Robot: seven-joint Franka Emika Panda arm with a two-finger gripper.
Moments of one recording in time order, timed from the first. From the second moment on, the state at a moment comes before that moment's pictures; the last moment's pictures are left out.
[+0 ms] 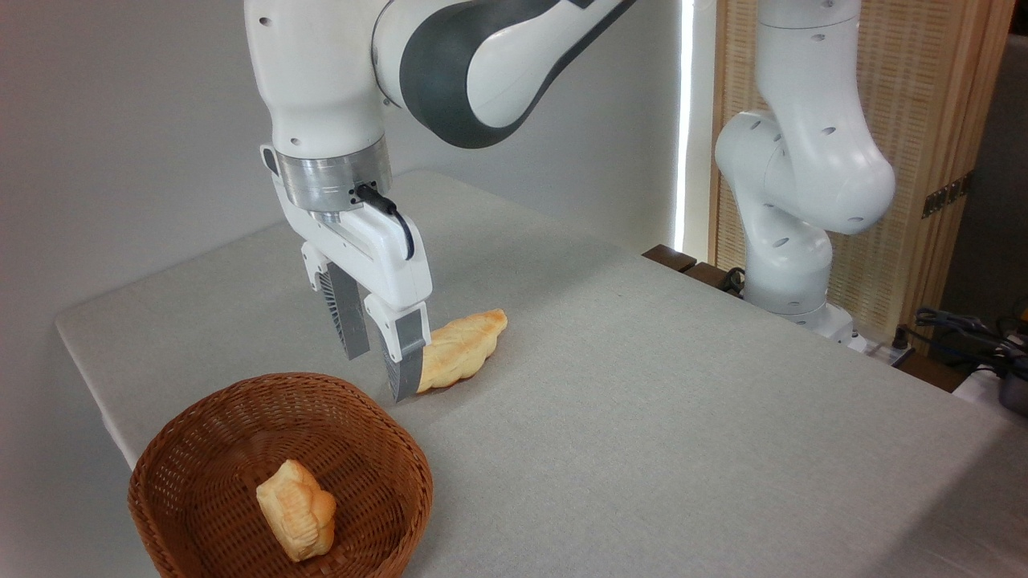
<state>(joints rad) -0.23 0.06 0.13 -1.81 -0.09 1.92 0.70</state>
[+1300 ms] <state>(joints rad) -0.23 0.06 0.13 -1.81 -0.09 1.89 0.70</state>
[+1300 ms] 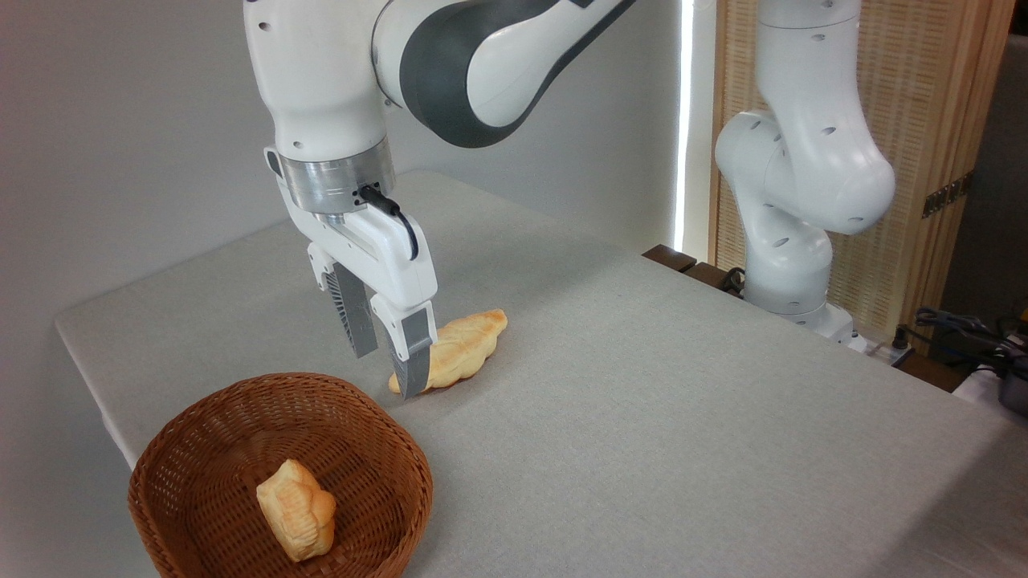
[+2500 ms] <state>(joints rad) -0.23 0.06 0.13 -1.81 -0.09 1.89 0.70</state>
